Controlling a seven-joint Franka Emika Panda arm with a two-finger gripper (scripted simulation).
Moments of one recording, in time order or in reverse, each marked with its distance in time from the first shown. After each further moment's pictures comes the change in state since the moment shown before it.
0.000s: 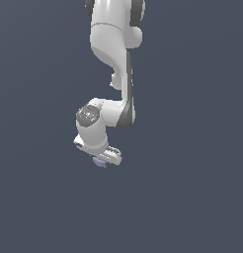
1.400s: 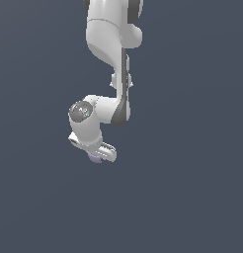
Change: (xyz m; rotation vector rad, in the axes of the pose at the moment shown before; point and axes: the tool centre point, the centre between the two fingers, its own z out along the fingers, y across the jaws) arm -0.002 0.023 -0.007 0.000 -0.001 0.000
